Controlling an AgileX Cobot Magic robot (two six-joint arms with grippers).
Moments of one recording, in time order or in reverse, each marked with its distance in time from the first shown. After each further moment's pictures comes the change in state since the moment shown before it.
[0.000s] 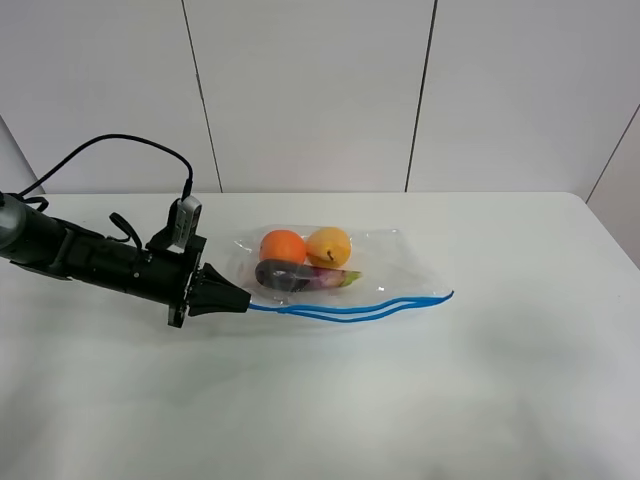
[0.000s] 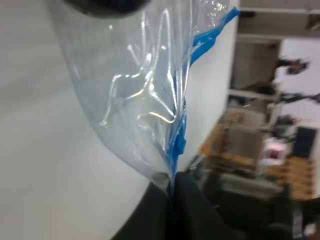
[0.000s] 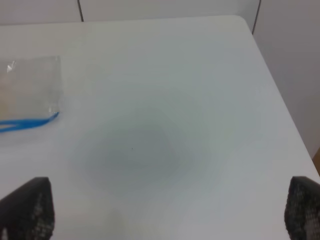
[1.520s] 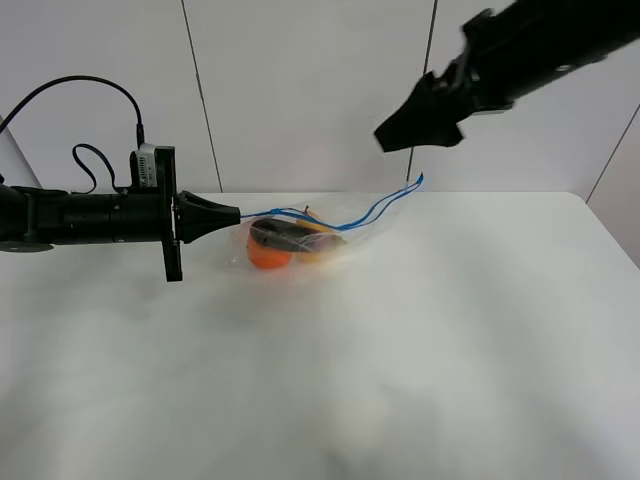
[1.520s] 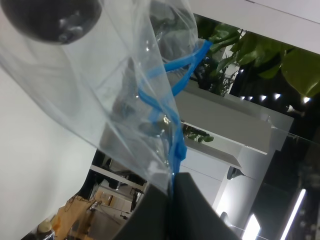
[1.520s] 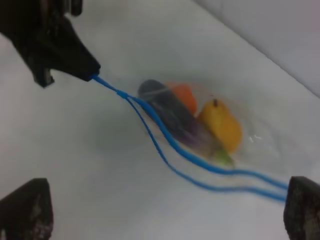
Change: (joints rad) left arm 0.043 -0.131 -0.010 -0.277 0.025 -0.401; right arm 0.350 1.552 -0.973 0.643 -0.093 -0.948
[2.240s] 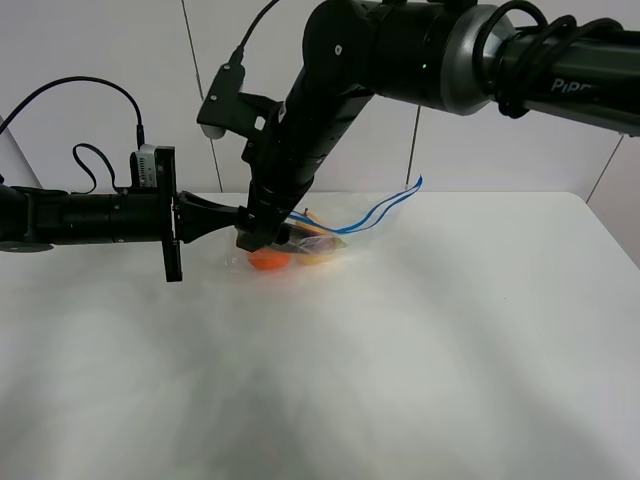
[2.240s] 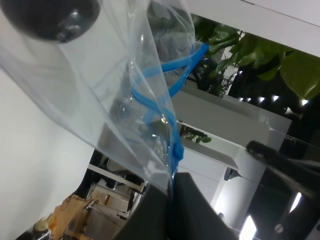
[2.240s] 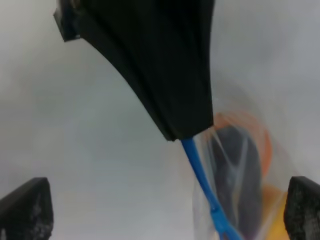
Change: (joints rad) left arm 0.001 0.000 0.000 0.000 0.000 -0.017; right arm 0.417 0.454 -0.334 -0.438 -0.056 0.074
